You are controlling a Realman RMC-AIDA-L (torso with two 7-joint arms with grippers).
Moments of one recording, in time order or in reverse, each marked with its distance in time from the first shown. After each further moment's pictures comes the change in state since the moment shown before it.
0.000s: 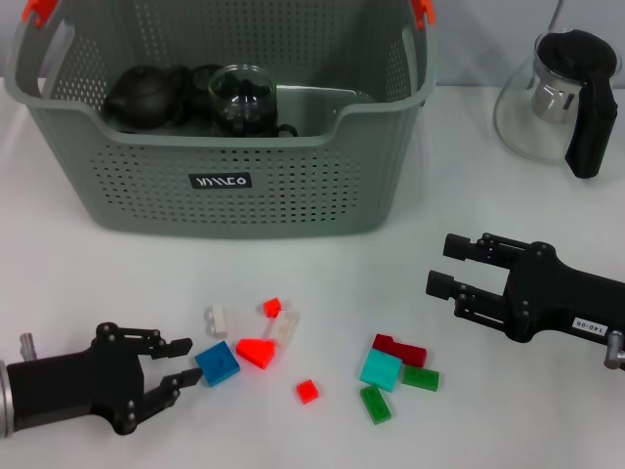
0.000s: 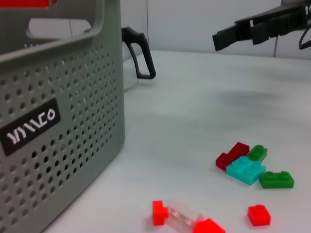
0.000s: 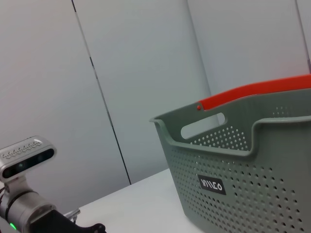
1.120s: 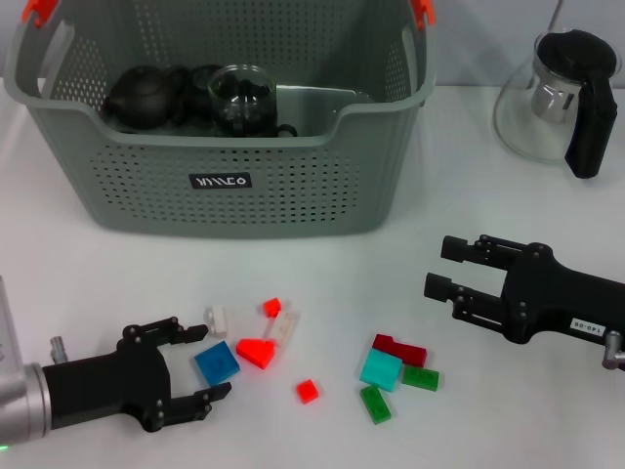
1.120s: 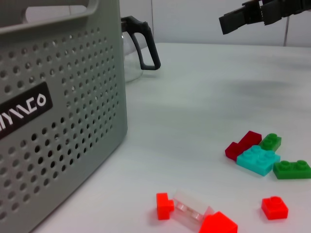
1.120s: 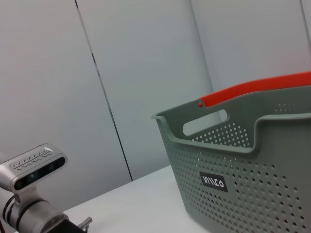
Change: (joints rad) left arm -0.018 -0.008 0.004 -0.116 -0.011 -0.134 0.077; right arm 0.005 -0.001 0.000 0.000 -0.012 0.002 0.002
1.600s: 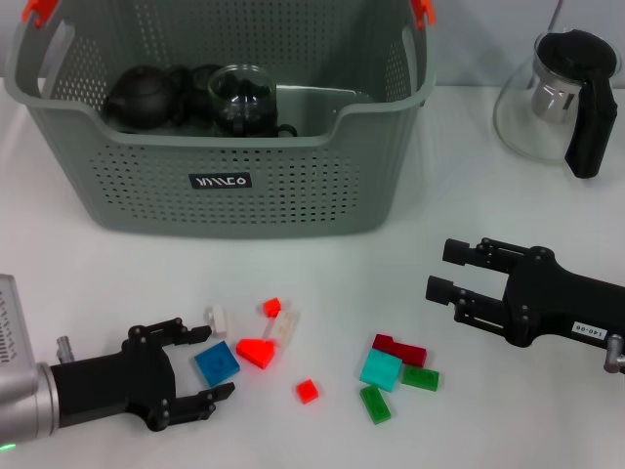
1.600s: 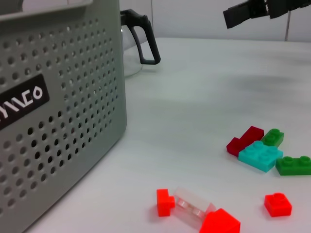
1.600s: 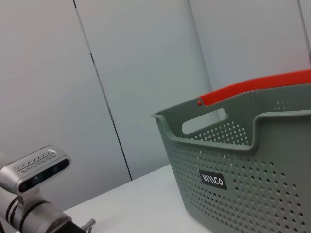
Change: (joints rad) left arm -0.011 -0.001 0.001 -0.020 0.008 -0.034 0.000; right arm -0.007 0.000 0.000 0.001 0.000 -0.001 0.000
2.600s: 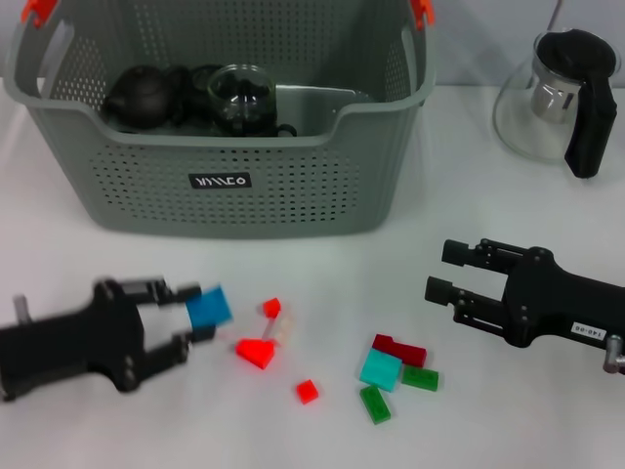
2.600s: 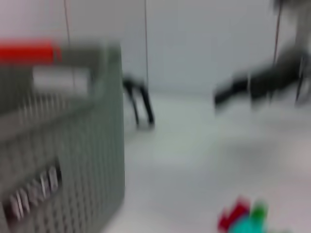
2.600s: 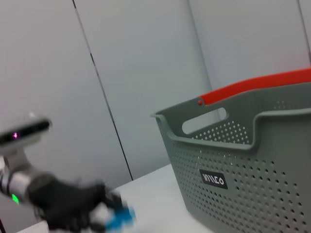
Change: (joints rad) left arm -0.014 0.046 -0.095 0.076 -0.063 0.323 -0.090; right arm 0.002 -0.002 0.000 0.007 0.000 0.000 0.000
